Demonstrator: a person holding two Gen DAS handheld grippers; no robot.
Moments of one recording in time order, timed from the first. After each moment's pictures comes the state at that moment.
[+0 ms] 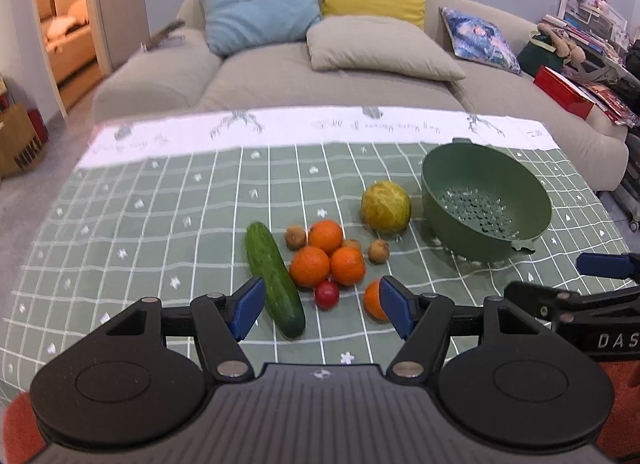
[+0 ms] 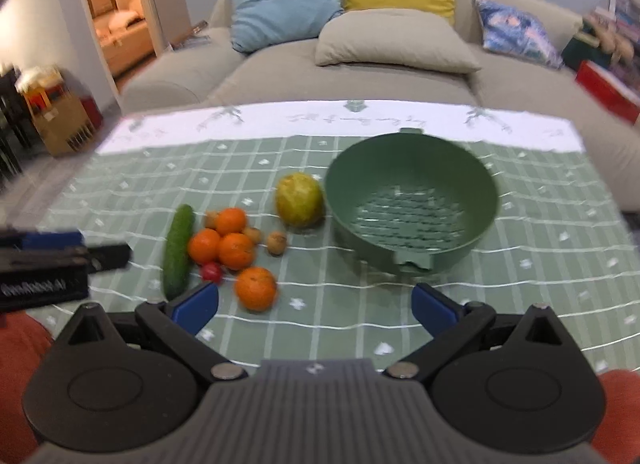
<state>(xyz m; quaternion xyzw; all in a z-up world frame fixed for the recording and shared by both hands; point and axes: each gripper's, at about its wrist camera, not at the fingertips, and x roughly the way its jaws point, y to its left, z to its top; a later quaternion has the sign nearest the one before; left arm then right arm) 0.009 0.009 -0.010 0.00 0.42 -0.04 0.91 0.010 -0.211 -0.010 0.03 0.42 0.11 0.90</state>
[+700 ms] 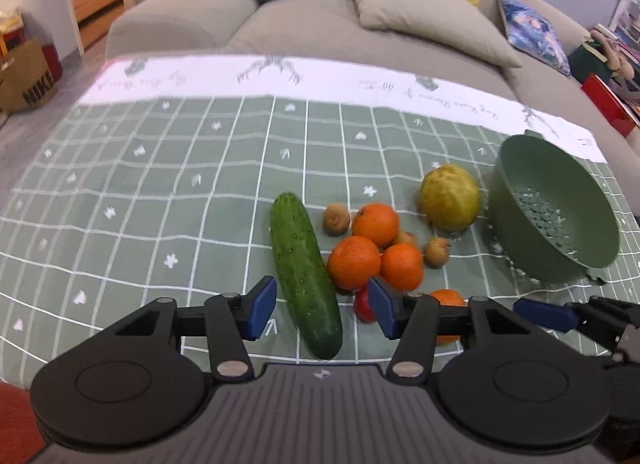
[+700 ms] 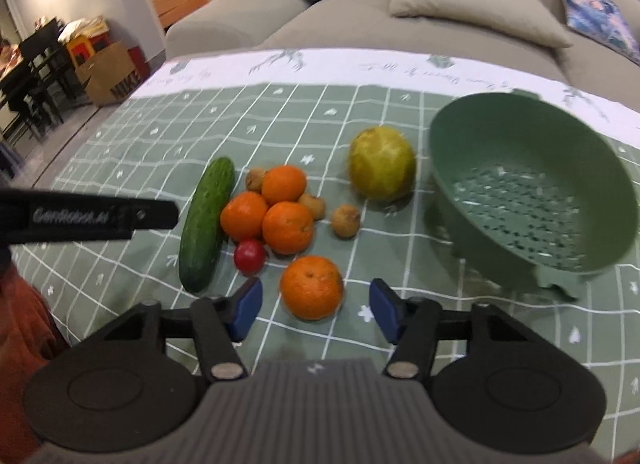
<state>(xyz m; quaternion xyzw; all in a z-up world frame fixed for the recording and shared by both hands) 0.072 0.046 -0.071 -0.06 0.47 0.00 0.88 0.073 -0.149 -0.088 0.00 0.47 0.20 0.86</state>
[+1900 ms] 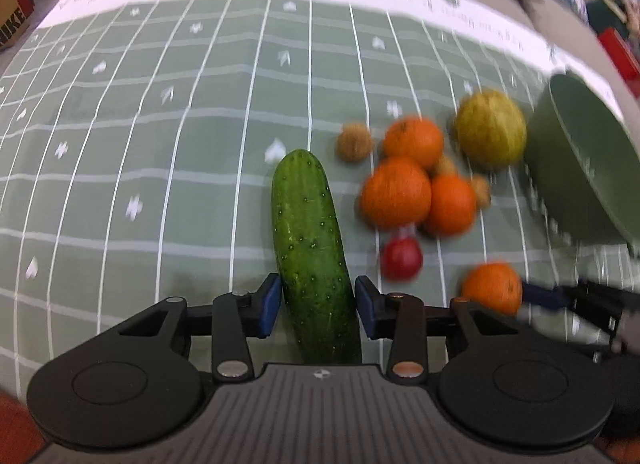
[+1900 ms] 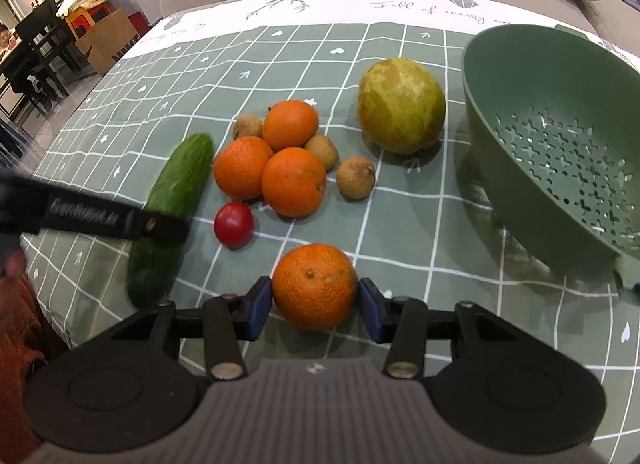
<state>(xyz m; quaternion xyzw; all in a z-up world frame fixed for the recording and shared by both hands) 0.105 0.063 -0.120 -0.07 0.59 -0.03 0.80 0.102 -0.140 -0.132 0.01 0.53 0.21 0.82</state>
